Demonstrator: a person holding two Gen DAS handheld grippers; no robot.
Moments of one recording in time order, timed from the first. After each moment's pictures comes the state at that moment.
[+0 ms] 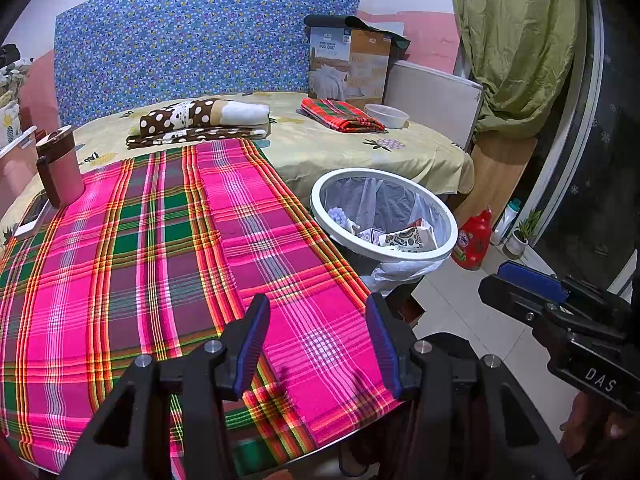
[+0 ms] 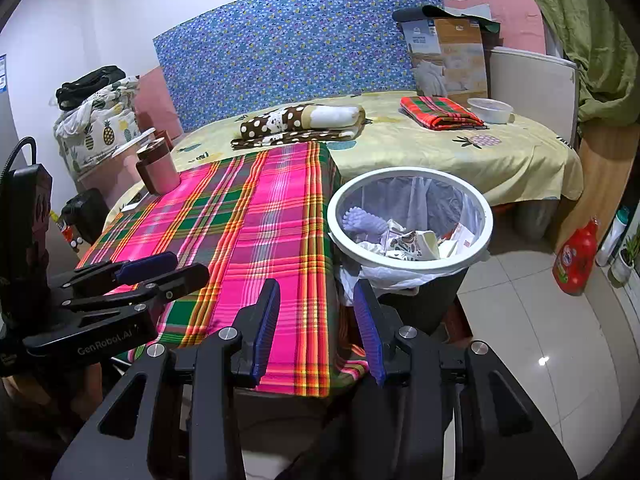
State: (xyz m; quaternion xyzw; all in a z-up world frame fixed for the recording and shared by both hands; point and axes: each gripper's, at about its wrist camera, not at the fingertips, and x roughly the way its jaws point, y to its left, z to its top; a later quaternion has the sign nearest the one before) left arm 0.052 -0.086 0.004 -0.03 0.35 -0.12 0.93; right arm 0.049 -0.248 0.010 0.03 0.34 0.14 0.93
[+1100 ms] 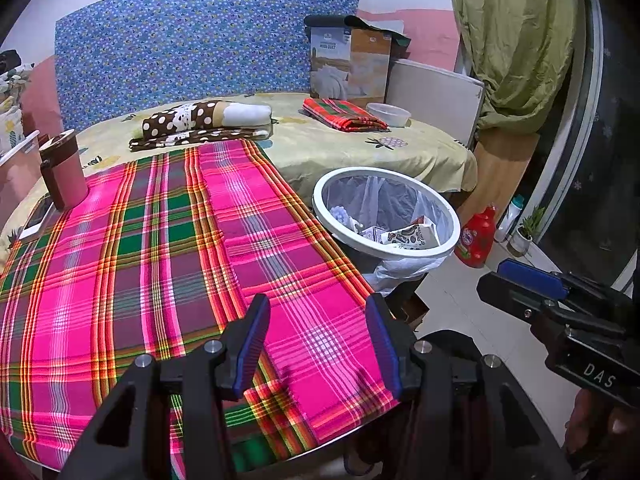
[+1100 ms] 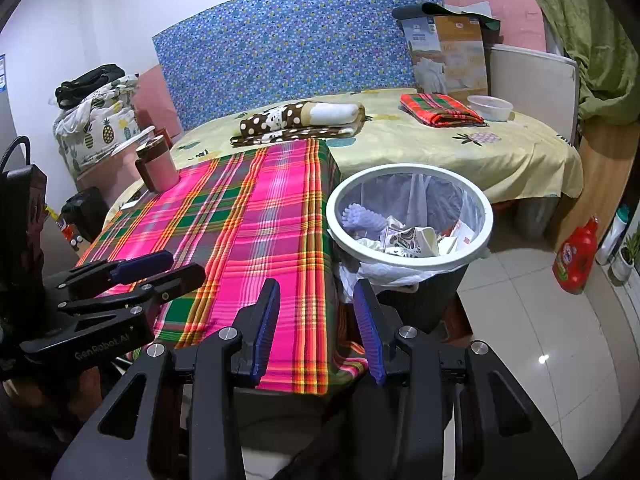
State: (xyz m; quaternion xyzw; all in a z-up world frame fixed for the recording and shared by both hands) left arm 0.047 -0.084 0.002 -0.02 0.35 -0.12 0.93; right arm 0.046 -0.248 0.013 0.03 0.34 0.14 0.93
